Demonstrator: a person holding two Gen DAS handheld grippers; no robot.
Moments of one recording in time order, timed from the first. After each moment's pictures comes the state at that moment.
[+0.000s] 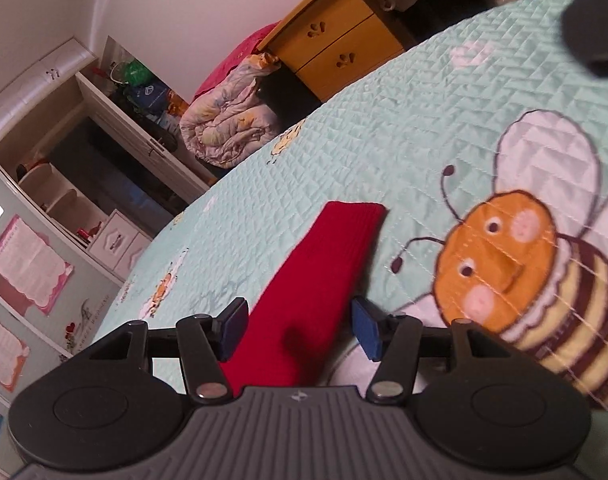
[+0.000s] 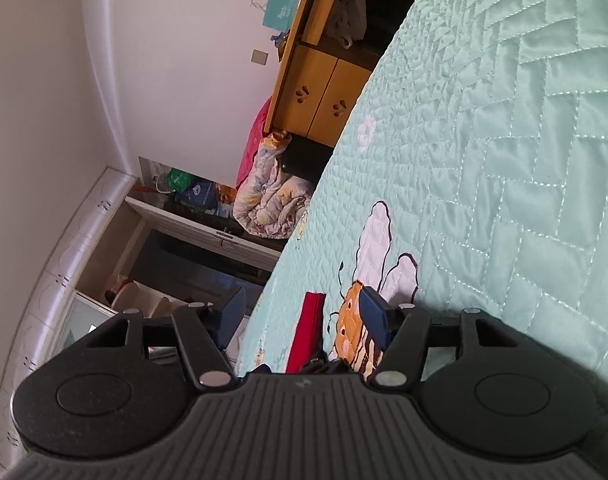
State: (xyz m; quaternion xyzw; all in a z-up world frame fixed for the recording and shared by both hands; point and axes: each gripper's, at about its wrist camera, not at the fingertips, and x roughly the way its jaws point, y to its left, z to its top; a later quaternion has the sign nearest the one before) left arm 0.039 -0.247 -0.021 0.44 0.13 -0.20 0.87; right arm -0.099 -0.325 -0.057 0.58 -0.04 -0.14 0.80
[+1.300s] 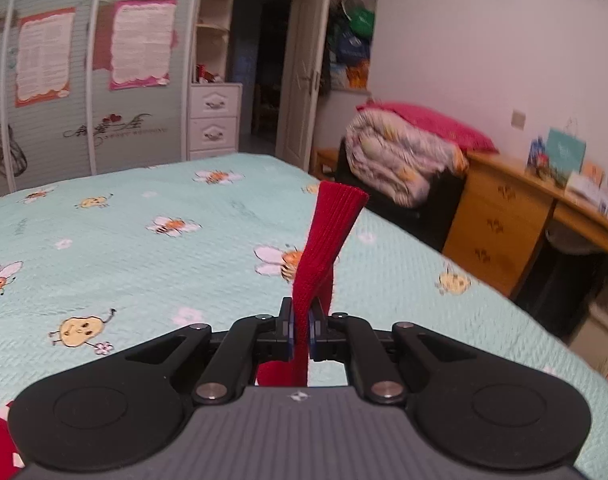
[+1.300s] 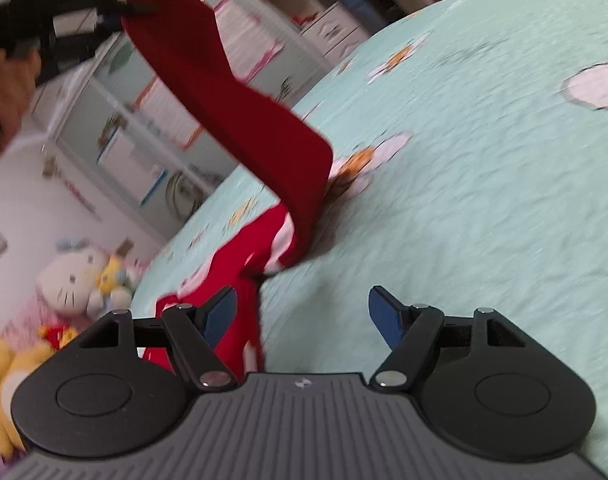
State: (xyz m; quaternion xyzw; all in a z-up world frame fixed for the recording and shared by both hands) left arm 0.081 0.025 0.251 -0.02 0.24 -0.13 0.96; right arm -0.021 -0.144 -0.018 0.33 0.28 0.21 0.88
